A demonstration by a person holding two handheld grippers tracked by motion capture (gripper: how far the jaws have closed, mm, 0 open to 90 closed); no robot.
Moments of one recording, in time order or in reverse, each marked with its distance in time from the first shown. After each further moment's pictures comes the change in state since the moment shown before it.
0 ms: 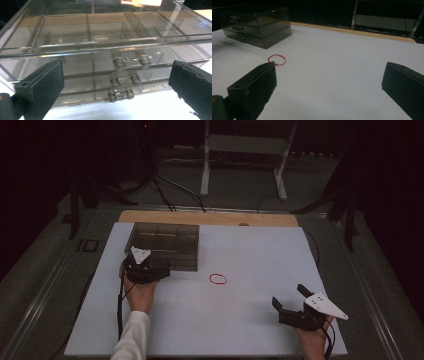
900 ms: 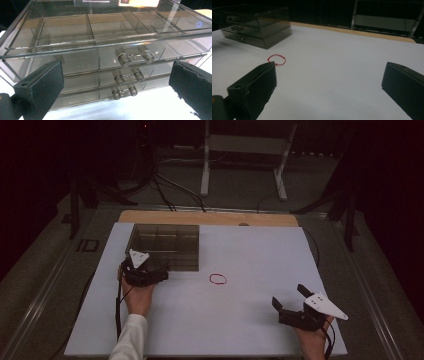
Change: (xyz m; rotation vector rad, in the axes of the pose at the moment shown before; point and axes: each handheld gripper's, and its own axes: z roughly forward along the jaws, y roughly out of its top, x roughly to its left) left arm 0.006 -0.007 -0.005 -0.021 -0.023 0.009; right arm 0.000 0.000 0.000 -0.002 -0.002 -0.002
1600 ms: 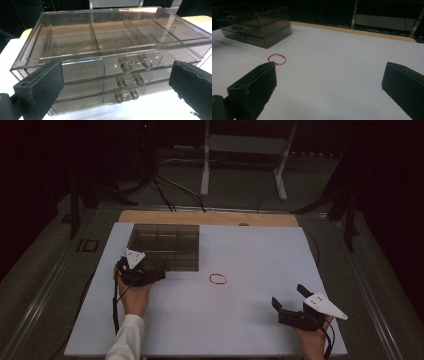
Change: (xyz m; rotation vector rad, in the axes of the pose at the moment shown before) left arm 0.004 0.006 -0.011 -0.036 0.008 0.016; right arm 0.000 -0.001 0.001 0.005 0.001 0.000
